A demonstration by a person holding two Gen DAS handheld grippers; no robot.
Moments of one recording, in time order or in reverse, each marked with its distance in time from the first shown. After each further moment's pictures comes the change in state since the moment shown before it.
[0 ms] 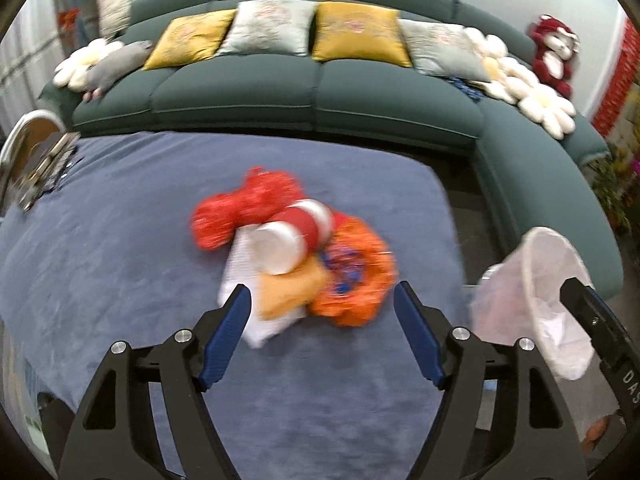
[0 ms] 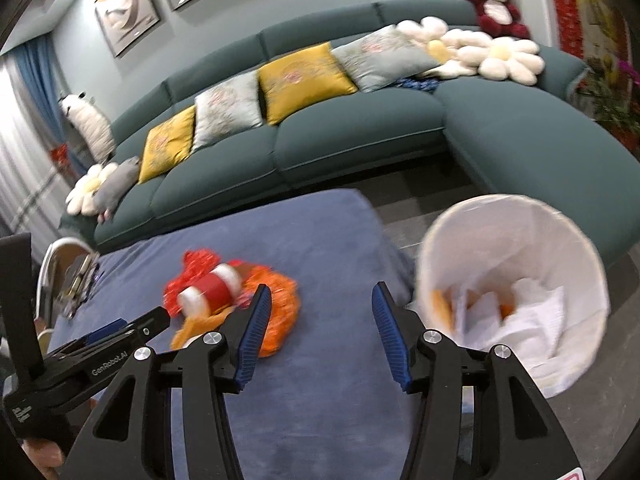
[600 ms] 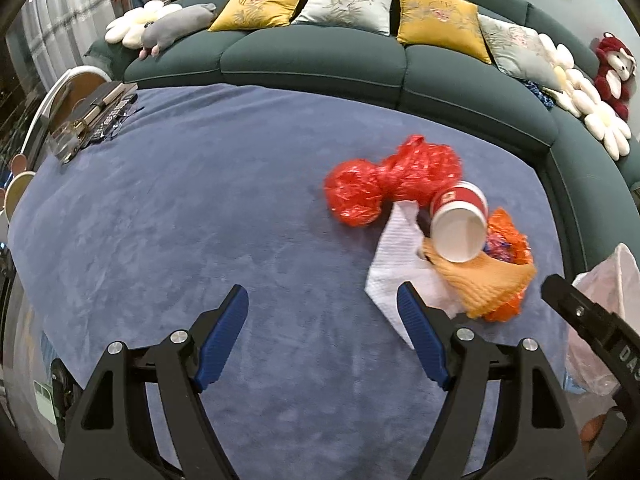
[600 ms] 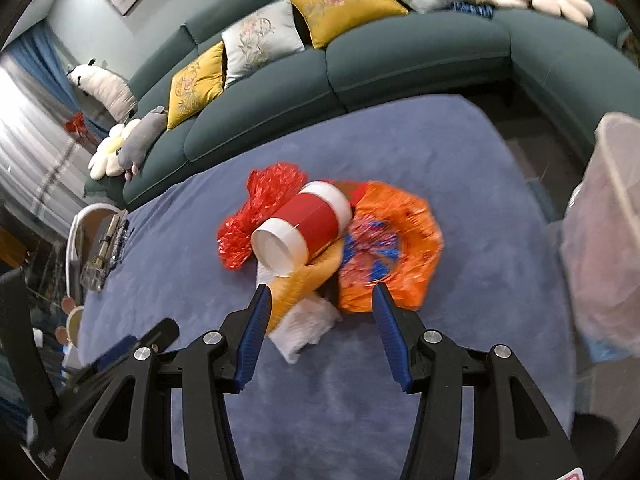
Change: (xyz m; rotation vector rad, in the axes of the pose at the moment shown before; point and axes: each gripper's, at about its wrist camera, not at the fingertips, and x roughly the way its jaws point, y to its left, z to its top) left arm 0.040 0.127 -0.014 -0.118 0.066 0.133; right arm 0.108 0.109 -0.043 0.065 0.237 0.129
